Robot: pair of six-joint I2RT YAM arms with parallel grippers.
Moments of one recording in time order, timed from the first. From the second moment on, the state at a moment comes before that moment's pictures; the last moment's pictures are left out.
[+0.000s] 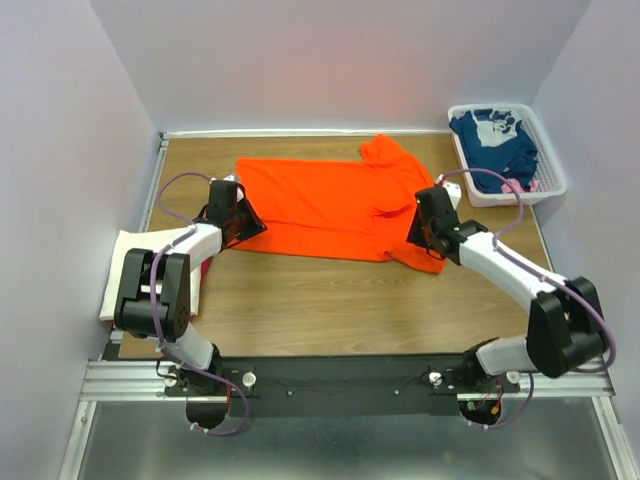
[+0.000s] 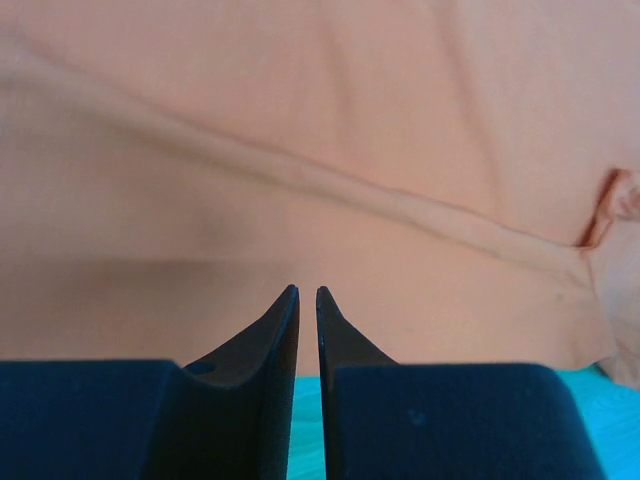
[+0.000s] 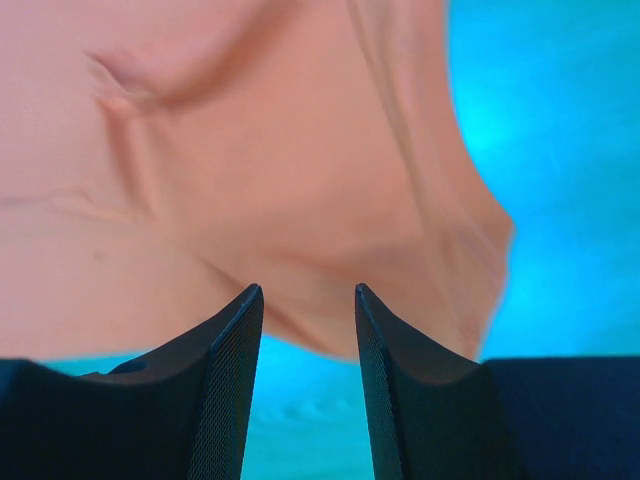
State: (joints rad) left arm -0.14 1.60 0.88 -0.04 0.20 -0.58; right arm 0.41 1.43 0.91 -0.35 0.34 0.55
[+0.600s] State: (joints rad) left arm -0.06 1.51 0.75 -0.03 0.21 -0.64; right arm 0.38 1.31 0.71 -0.46 0.37 0.71
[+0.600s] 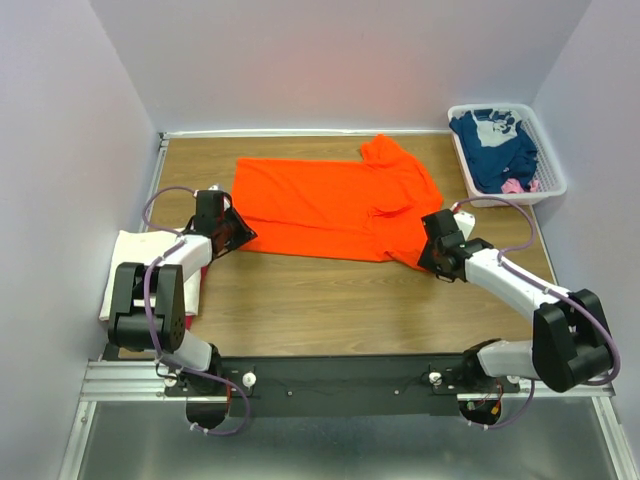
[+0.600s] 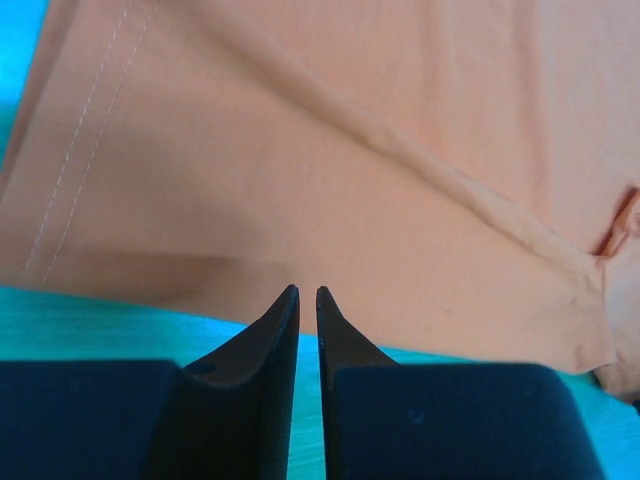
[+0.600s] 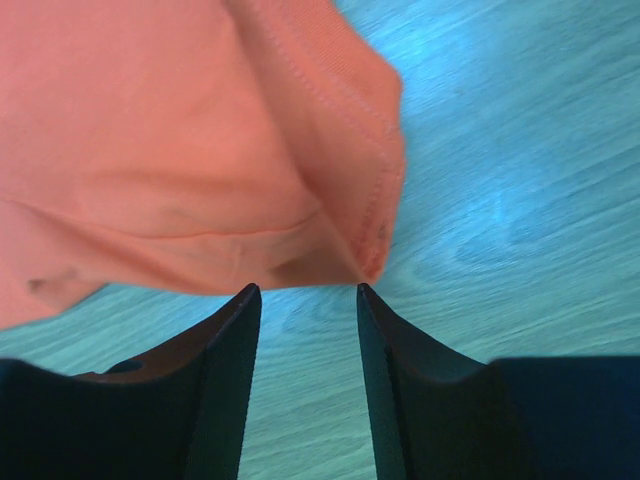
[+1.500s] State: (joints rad) left arm -0.05 1.60 0.76 0.01 0.19 -0.69; right arm 0.31 1.41 0.69 -0.34 0.38 0.68
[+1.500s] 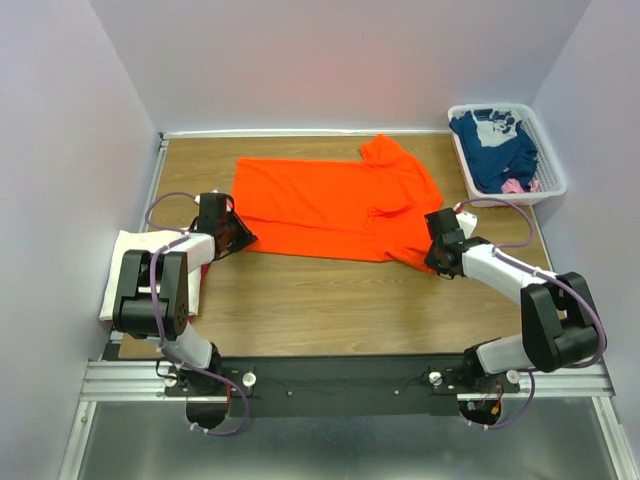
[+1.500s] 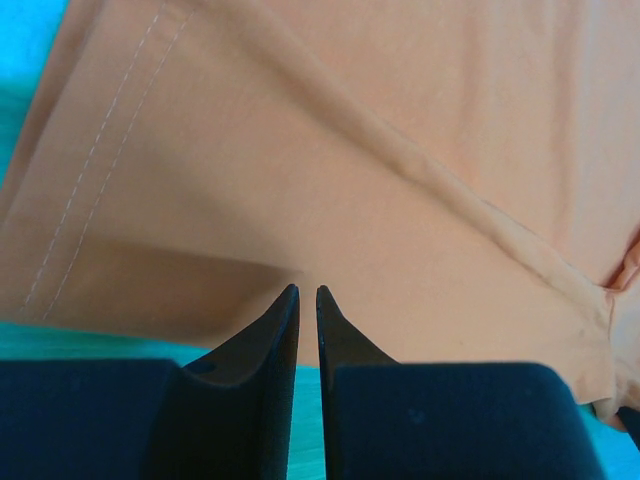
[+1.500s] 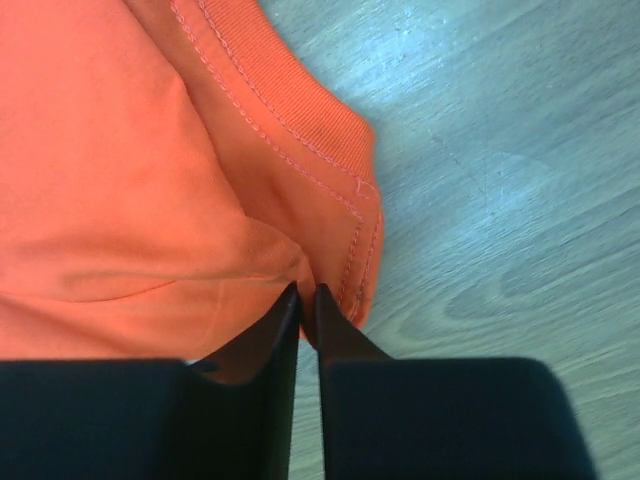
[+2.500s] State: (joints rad) left arm -0.05 1.54 0.78 -0.06 0.13 -0.67; right arm 0.22 1.32 0.86 -0.51 0.28 0.55
